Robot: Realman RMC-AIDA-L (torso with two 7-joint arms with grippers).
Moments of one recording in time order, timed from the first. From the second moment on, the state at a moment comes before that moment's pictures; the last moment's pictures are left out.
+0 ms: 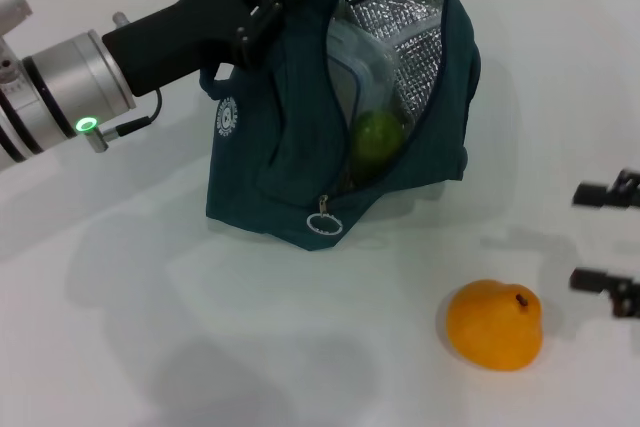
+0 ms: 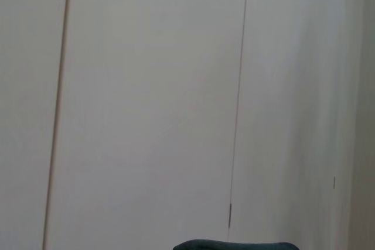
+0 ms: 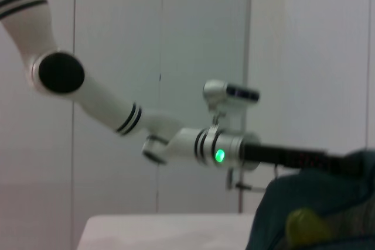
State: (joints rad) left arm -0.53 -2.09 0.88 0.54 1.40 1.41 -1.11; right arm 0.65 1.97 -2.82 0.48 0.29 -2.12 0.66
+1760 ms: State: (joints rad) left arm -0.55 -2.09 0.88 0.55 1.40 1.41 -1.11; right arm 0.75 2.01 -2.82 0.35 0.03 -1.79 0.71
